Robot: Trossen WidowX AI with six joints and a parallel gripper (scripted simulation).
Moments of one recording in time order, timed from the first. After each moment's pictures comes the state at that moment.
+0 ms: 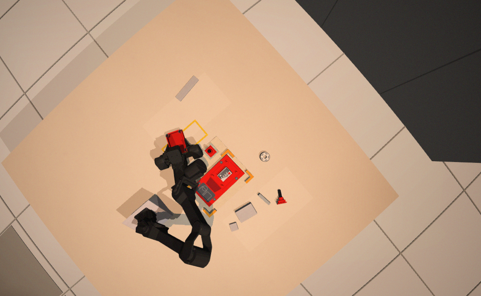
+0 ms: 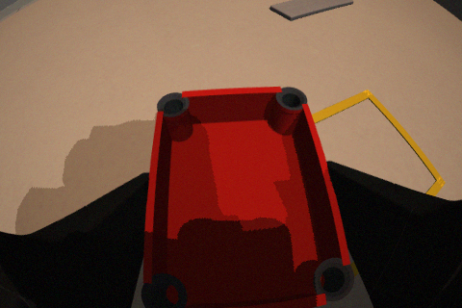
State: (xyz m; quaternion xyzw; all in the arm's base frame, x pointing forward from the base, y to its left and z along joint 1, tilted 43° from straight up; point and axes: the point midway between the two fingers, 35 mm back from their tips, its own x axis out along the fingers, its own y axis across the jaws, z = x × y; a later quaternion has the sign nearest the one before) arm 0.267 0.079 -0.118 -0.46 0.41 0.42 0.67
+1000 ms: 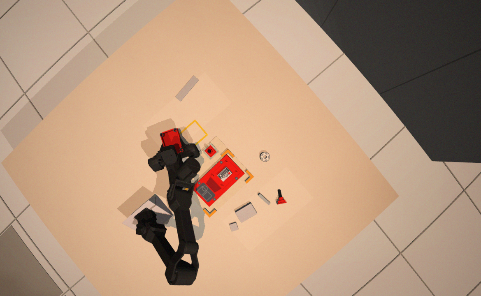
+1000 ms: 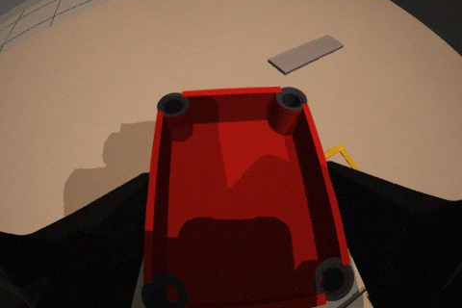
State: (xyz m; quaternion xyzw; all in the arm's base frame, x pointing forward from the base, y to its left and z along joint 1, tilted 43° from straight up) arm 0.263 0.128 -0.067 -0.46 0.41 0.43 0.67
